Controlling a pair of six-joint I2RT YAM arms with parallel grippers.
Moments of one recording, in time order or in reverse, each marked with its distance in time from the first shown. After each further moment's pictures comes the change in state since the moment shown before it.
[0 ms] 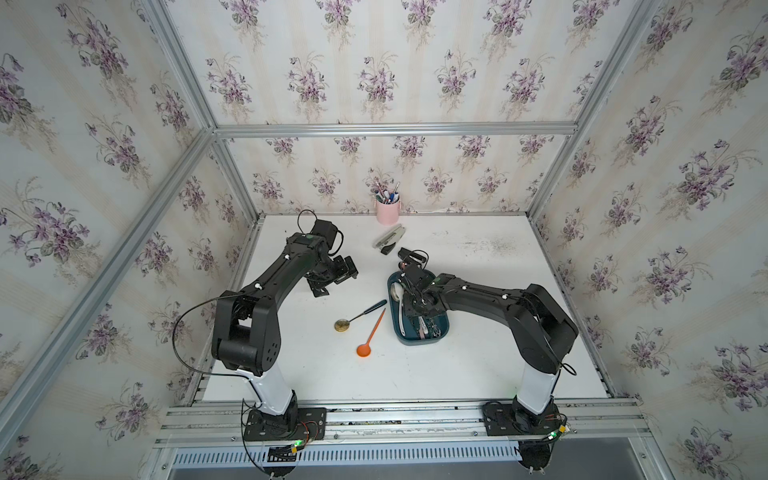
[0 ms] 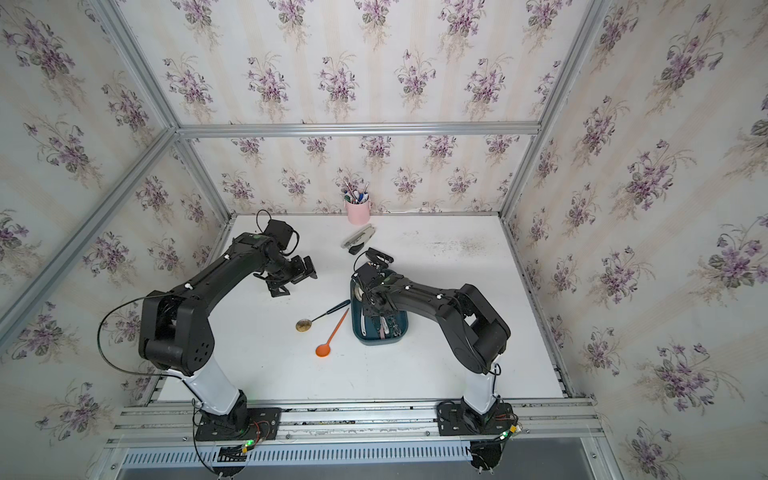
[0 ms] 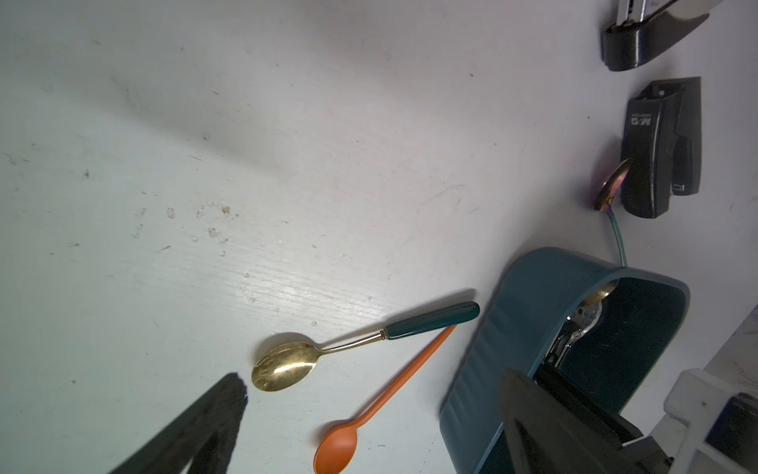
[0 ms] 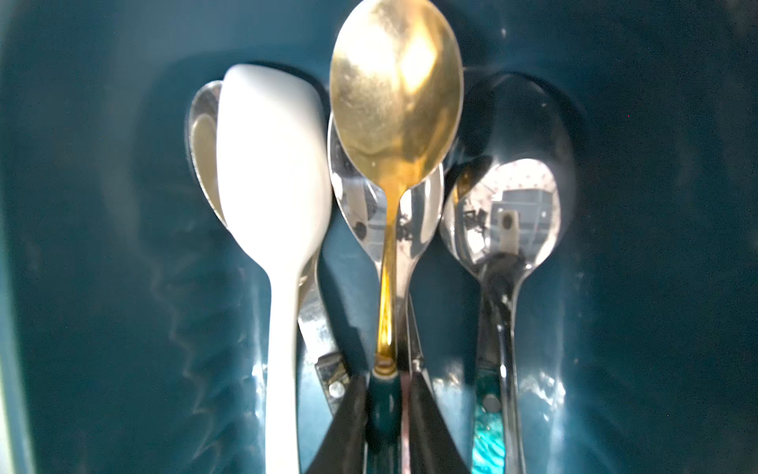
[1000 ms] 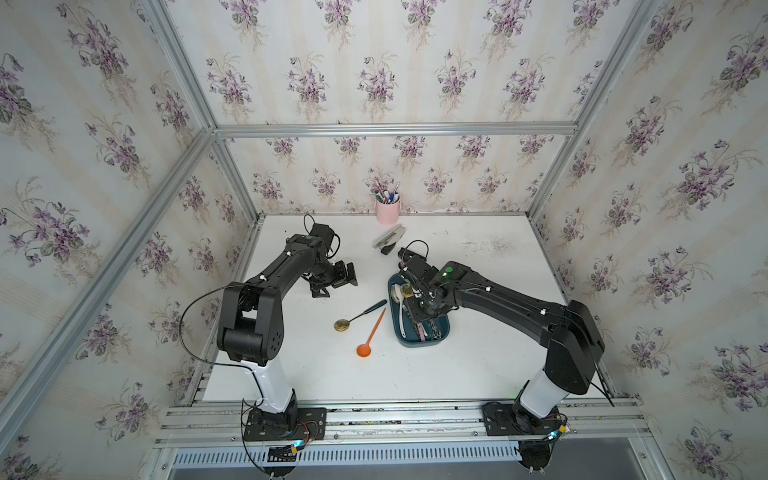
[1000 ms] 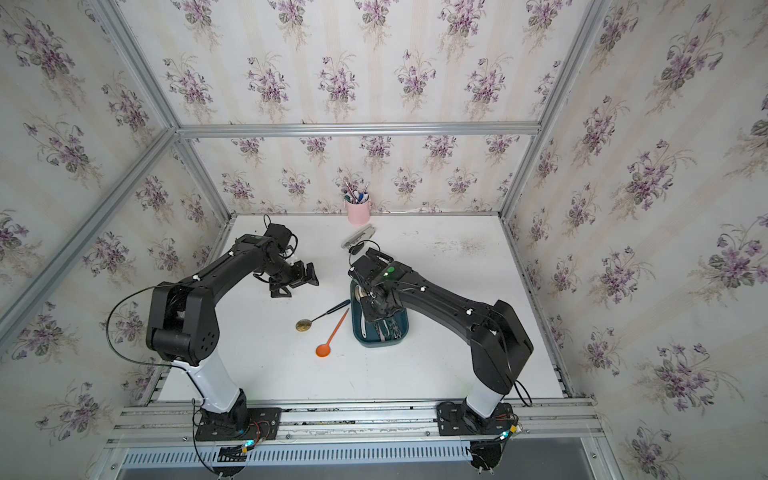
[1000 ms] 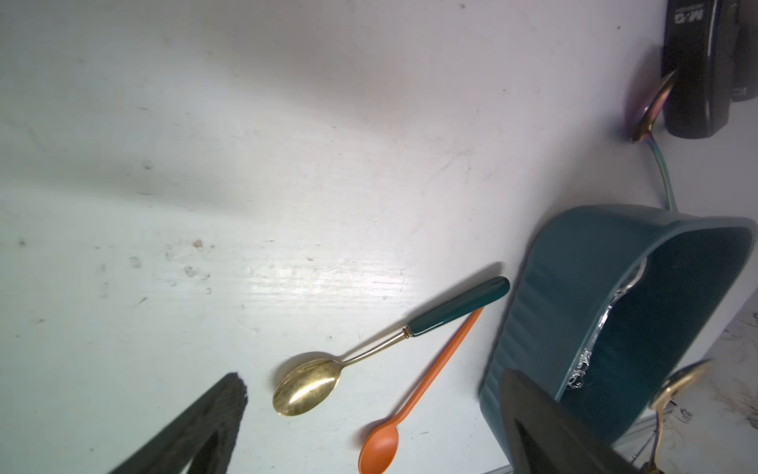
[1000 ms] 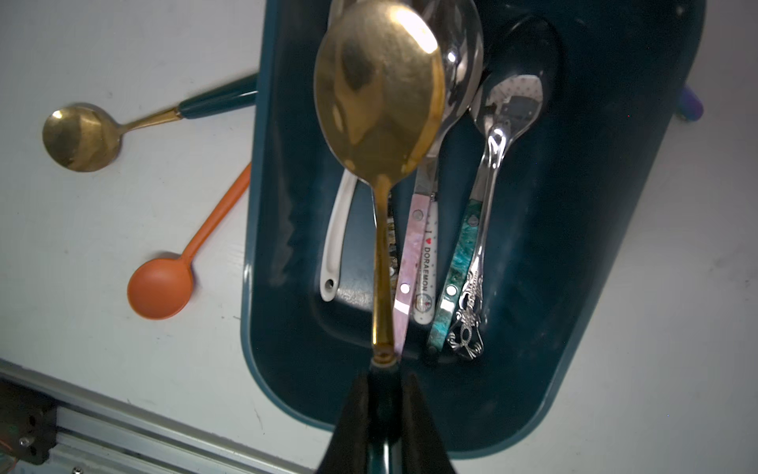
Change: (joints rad) left arm 0.039 0.058 -0.010 -0.002 0.065 0.246; right arm 0.058 -0.169 0.142 -0.411 -0.079 -0.122
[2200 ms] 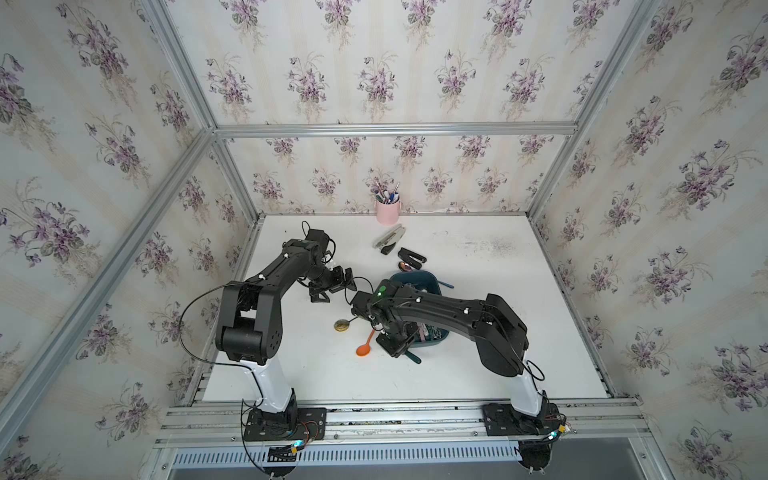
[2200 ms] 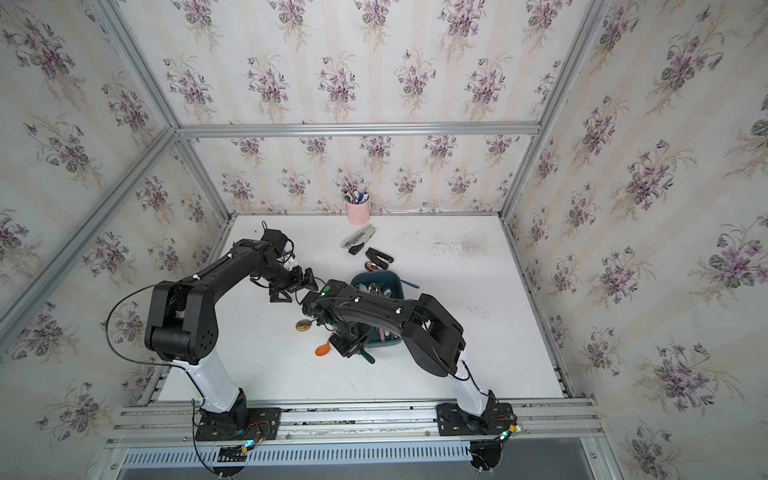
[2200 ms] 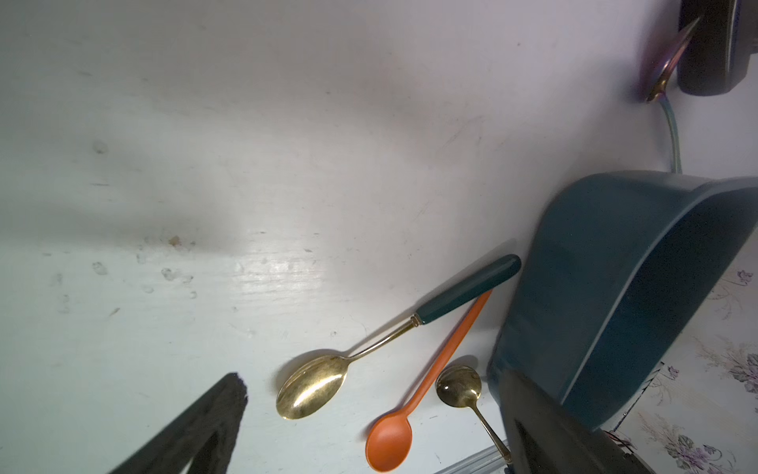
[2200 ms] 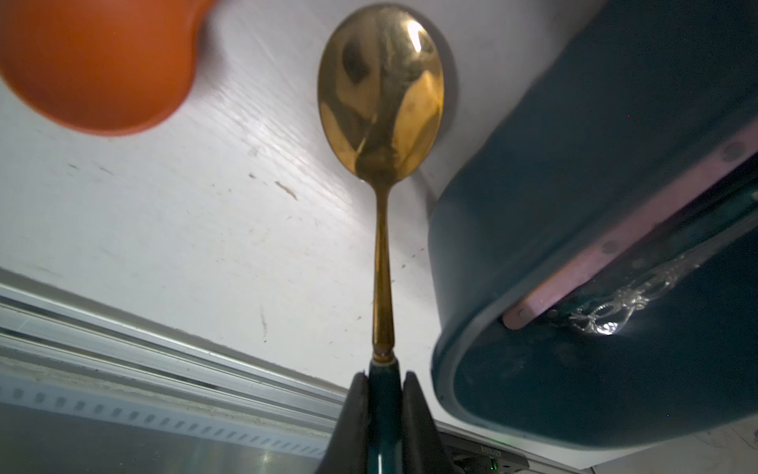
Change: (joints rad) left arm 0.042 0.014 -0.063 0.032 0.116 0.095; right arm 0.263 0.410 0.375 -0.438 -0.058 -0.191
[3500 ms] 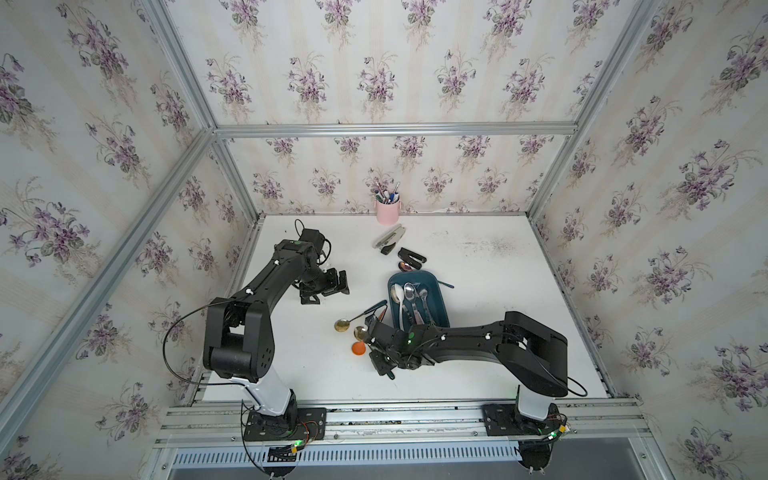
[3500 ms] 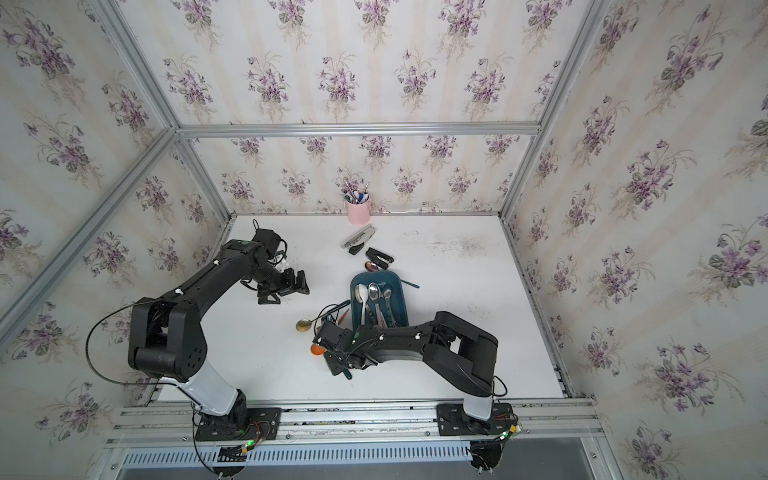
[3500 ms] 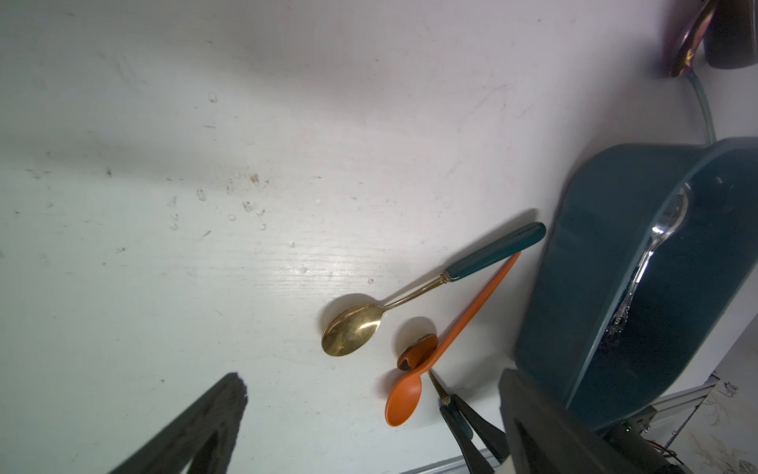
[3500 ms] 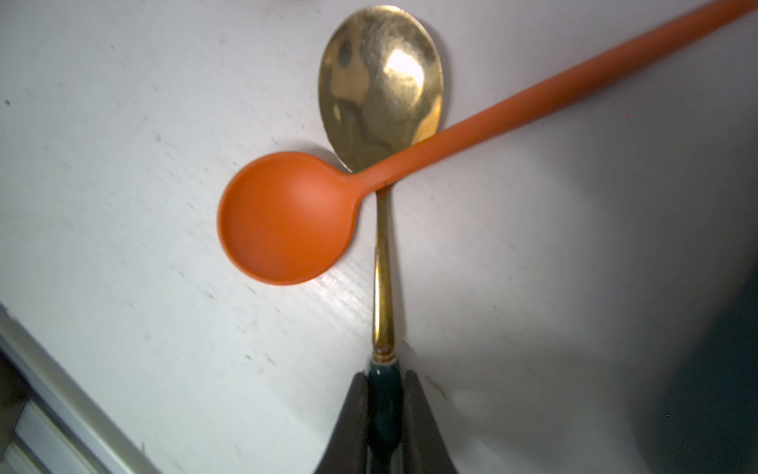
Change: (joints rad) left arm 0.002 -0.129 -0.029 -0.092 -0.103 0.021; right arm 0.100 -0.261 -0.645 1.035 0.001 0.242
